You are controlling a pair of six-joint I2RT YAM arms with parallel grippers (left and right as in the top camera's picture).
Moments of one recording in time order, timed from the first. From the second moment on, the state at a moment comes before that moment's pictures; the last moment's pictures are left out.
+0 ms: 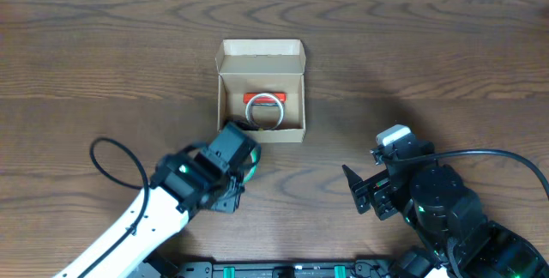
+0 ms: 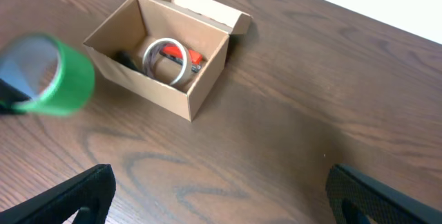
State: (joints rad) left arm -0.70 1.19 0.96 -0.99 0.04 -2.02; right arm 0.73 0.67 1.00 -0.97 0.25 0.12
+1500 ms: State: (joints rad) left arm -0.44 1.88 1.51 -1.01 0.10 -1.78; right arm 0.73 0.67 1.00 -0.97 0.25 0.12
